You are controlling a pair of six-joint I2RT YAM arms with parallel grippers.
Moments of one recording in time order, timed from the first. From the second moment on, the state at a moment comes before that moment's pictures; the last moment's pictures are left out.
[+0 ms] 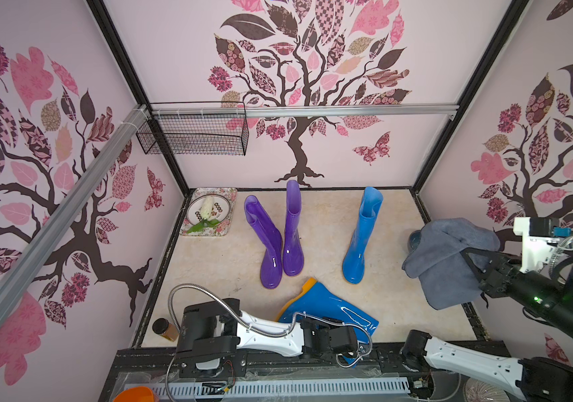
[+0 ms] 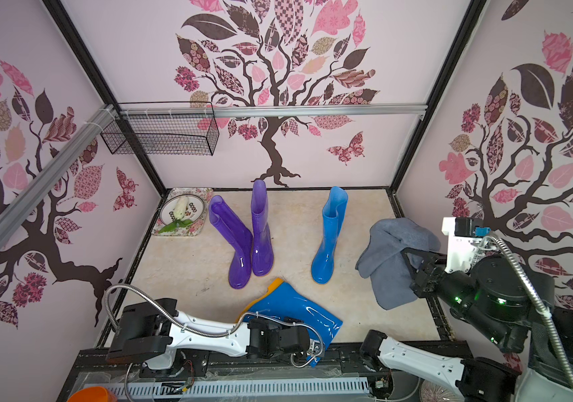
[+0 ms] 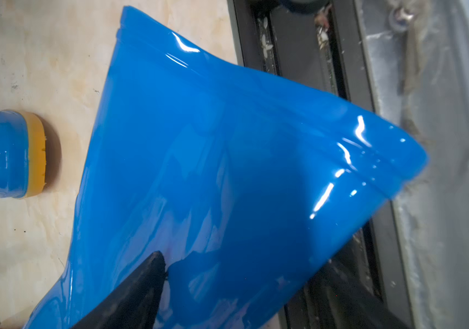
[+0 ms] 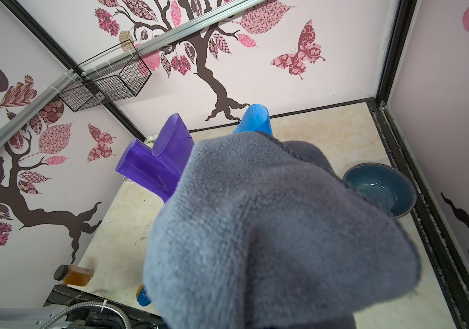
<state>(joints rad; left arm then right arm) -1.53 1.74 0.96 -0.26 -0.27 0.40 0.91 0.80 1.96 -1.56 0.53 0.62</state>
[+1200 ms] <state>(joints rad) -1.47 1.50 1.18 -0.26 -0.63 0.21 0.91 0.85 2.14 -1.56 0.58 0.60</state>
